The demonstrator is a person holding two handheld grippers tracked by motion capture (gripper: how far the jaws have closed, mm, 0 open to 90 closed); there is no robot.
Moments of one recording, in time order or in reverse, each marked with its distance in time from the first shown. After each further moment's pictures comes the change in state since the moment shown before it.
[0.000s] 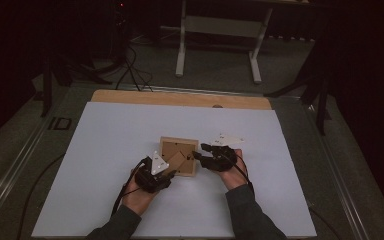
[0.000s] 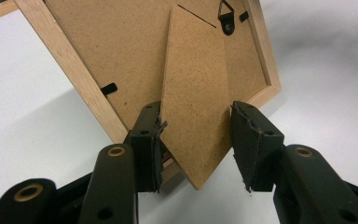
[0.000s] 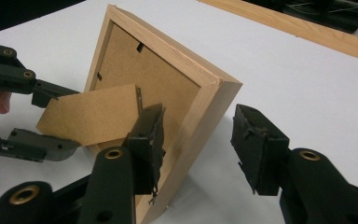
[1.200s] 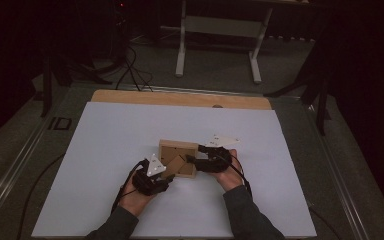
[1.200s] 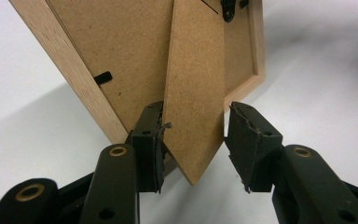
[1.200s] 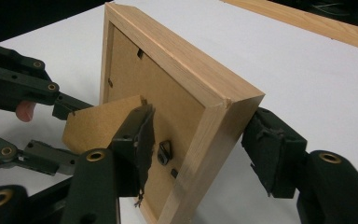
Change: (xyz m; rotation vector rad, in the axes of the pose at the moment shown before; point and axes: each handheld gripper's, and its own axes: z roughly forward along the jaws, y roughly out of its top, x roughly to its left) left arm 0.006 -0.009 -0.002 0.010 -0.101 -0.021; right arm 0.008 0.000 0.010 -0.003 0.076 -0.010
